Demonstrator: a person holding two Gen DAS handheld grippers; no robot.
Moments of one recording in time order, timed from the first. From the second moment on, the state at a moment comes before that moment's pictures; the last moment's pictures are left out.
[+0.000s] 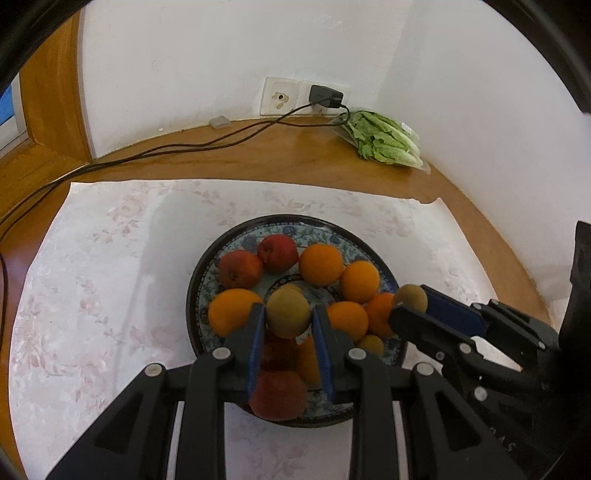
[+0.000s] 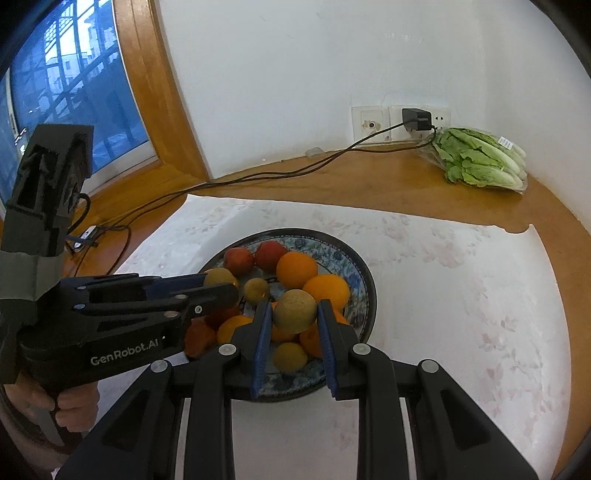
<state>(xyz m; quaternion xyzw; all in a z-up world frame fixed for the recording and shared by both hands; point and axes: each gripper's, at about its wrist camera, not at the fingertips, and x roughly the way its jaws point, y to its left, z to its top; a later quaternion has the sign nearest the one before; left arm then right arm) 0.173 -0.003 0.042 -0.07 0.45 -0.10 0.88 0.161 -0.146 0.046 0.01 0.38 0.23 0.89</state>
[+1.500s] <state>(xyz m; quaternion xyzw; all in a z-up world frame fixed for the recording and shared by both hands) 0.099 0.001 0.033 -0.04 0.47 -0.03 0.88 0.120 -0.165 0.028 0.03 0.44 0.19 0.88</state>
